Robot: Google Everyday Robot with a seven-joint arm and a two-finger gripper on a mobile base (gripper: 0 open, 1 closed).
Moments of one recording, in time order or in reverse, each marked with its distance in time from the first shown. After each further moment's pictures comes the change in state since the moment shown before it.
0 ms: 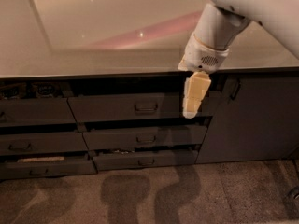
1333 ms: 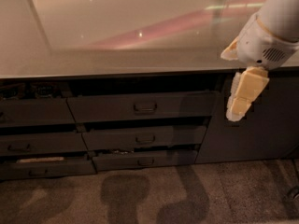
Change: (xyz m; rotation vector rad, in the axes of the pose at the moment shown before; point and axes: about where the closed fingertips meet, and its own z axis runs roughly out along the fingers) arm 0.064 0.050 -0.086 0.155 0.015 0.090
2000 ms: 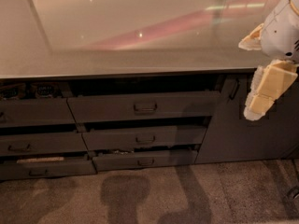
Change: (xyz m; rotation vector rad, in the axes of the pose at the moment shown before) arm 0.008 0.015 -0.041 0.069 -0.003 0.016
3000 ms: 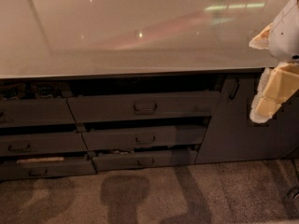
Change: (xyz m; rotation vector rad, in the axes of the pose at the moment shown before) arm 0.011 0.004 -0.009 0.055 0.062 0.041
